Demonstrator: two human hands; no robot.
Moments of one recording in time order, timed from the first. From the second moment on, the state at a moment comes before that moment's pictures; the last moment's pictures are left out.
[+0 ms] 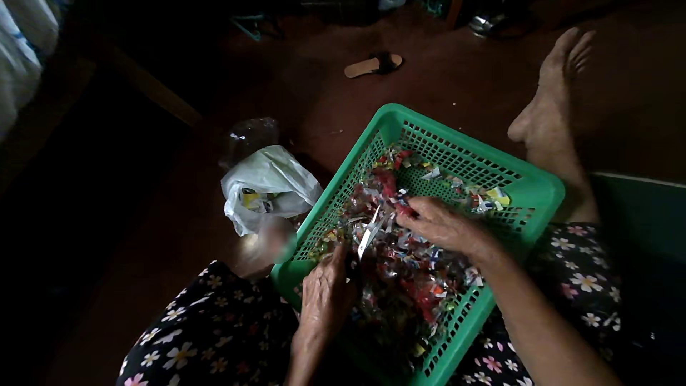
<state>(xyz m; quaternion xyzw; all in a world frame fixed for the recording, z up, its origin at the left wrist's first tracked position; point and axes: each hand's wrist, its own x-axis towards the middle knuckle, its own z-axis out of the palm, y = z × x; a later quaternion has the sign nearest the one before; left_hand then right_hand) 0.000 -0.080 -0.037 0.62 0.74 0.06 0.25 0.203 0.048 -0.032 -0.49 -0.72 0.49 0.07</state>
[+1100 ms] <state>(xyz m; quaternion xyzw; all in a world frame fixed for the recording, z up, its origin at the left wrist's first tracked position) -0.022 -0.099 -0.027 0.61 0.75 0.15 0.19 0.177 0.034 -0.050 -0.47 -0.75 0.46 0.03</state>
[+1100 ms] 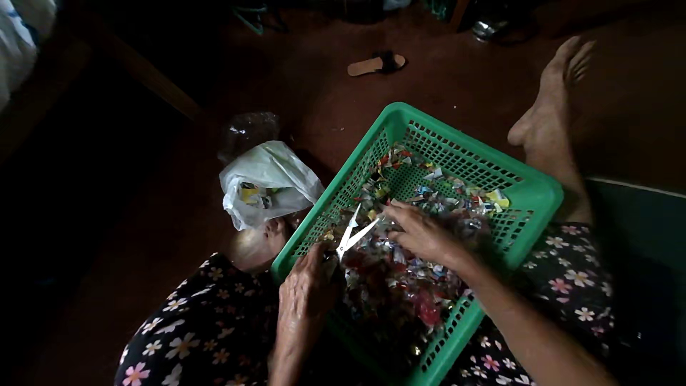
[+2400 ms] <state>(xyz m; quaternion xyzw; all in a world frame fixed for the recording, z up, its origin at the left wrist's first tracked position) 0.016 -0.082 -0.063 0.67 0.71 0.13 0.18 0.176 0.034 -0.035 -0.52 -0.72 0.46 -0.02</state>
